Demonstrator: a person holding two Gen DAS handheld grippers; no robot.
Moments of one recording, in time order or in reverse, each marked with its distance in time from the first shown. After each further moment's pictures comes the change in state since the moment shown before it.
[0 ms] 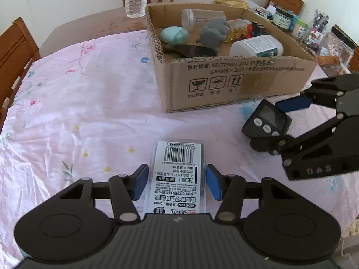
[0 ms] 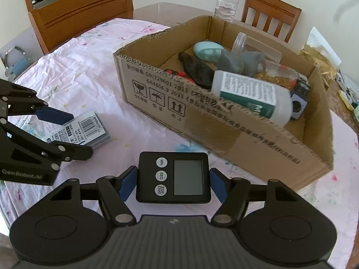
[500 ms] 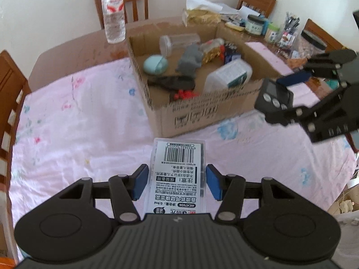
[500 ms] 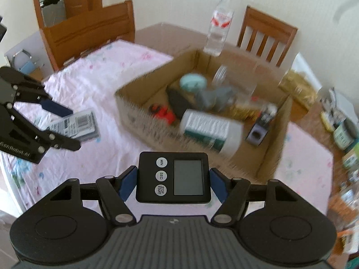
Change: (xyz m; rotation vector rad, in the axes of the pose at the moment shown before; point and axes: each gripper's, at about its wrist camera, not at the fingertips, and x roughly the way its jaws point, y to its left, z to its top) left arm -0.055 0.004 0.032 0.118 -0.029 -0.081; right arm -0.077 -0.029 0.025 -0.045 -0.067 -0.010
